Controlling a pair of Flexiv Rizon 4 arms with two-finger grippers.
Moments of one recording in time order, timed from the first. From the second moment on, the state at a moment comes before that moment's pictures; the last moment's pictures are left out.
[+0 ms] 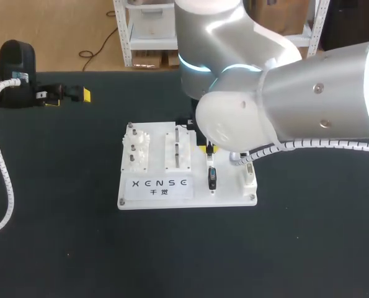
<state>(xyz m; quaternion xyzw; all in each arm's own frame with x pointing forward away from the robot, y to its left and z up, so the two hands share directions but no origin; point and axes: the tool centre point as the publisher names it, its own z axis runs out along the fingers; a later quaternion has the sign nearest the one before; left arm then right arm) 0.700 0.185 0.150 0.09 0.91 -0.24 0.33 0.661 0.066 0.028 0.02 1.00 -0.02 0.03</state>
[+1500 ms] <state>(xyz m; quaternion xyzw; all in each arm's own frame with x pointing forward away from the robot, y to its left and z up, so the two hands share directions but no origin) 0.700 0.185 0.150 0.09 0.91 -0.24 0.33 0.652 0.000 0.044 0.05 1.00 -0.02 0.04</state>
